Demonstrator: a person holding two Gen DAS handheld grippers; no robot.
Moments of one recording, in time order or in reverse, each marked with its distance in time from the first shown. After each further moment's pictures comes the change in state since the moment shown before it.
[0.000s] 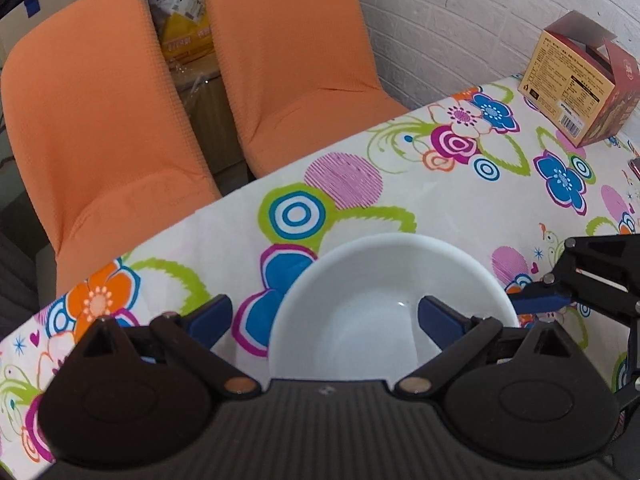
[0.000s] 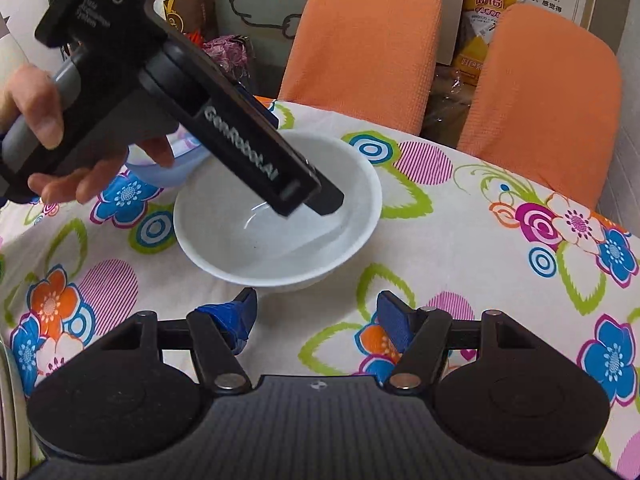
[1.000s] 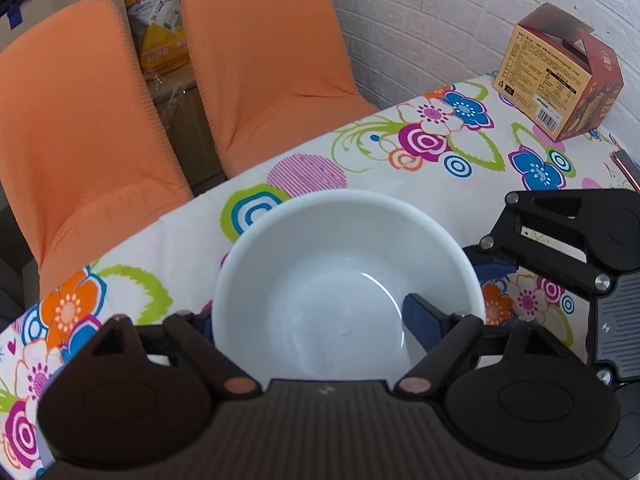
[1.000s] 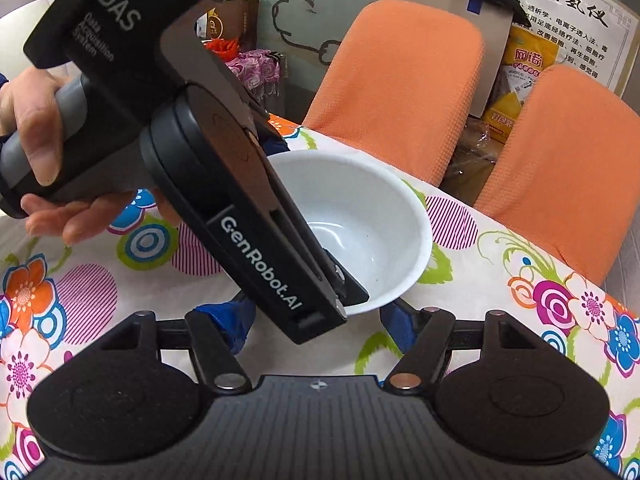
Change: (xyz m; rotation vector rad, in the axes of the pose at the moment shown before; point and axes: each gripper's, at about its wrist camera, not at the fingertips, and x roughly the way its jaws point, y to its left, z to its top) left arm 0.000 -0.019 -0.004 0.031 -0.042 -0.034; right arm 0.012 0.009 0.011 -0.180 -0.093 0.006
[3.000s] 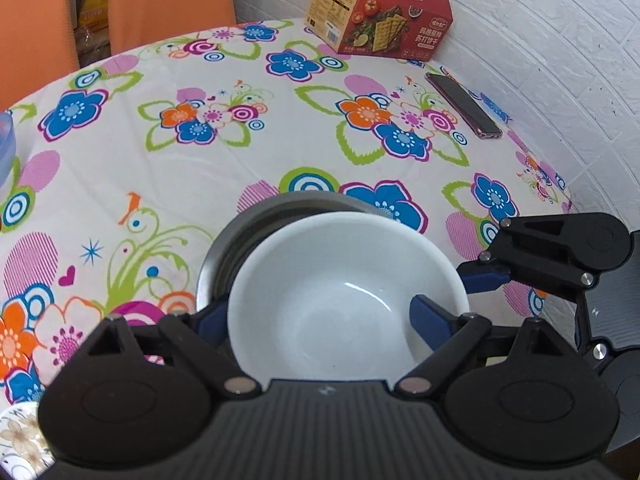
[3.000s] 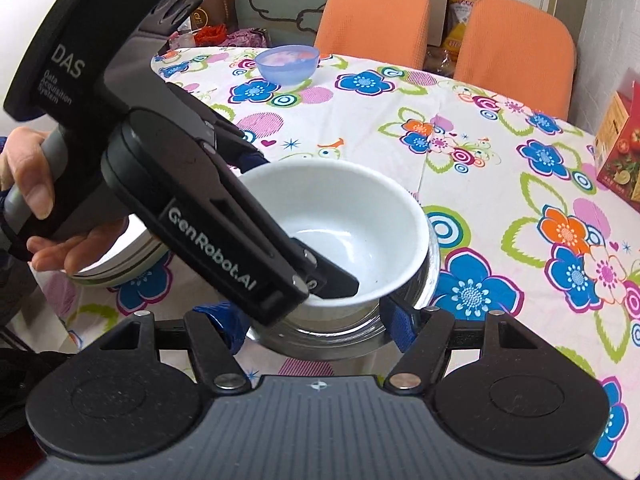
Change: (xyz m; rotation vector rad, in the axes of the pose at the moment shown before) left arm -0.116 -0.200 -0.142 -0.067 0.057 -0.244; right arm -0.198 0.094 -0.150 0.215 0.106 0.002
